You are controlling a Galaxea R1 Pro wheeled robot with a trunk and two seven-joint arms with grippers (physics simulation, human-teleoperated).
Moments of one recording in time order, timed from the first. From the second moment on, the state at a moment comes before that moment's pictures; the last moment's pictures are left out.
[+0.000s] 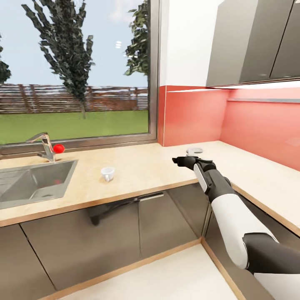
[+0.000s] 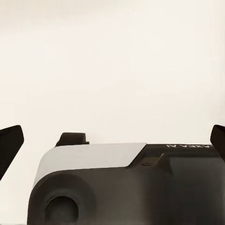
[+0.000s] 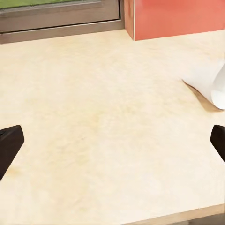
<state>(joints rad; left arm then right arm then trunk) 0.04 -0.07 0.03 -0.34 0.00 -0.16 0.01 -1.10 0.06 0.00 -0.73 -0.01 0.50 0.11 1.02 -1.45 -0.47</state>
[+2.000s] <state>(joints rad) 0.04 -0.07 0.04 -0.34 0.00 -0.16 0.01 -1.10 0.06 0.00 -0.57 0.00 0.34 -0.03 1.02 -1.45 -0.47</state>
